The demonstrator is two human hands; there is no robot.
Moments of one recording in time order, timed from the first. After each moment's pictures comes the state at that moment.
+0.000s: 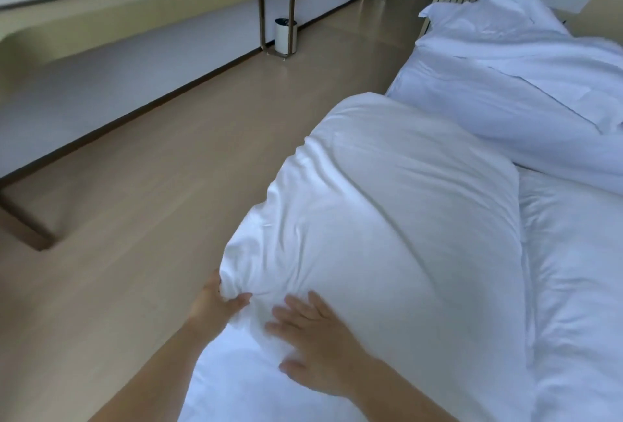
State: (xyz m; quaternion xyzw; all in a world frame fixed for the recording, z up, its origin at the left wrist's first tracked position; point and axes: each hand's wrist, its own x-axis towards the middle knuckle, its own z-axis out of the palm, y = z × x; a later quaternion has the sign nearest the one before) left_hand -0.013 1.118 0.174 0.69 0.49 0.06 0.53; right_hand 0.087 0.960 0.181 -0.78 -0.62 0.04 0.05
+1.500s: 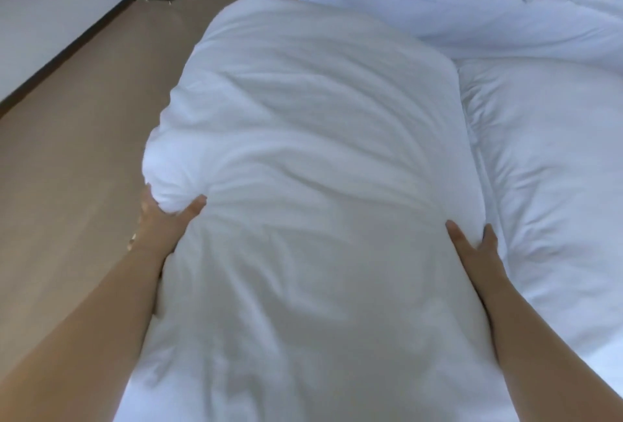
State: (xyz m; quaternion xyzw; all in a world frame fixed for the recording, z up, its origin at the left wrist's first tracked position) left_hand 0.162 1.178 0.087 0.76 0.44 0.09 0.47; right_hand 0.276 0.781 0.117 -0.86 0.18 0.17 0.44
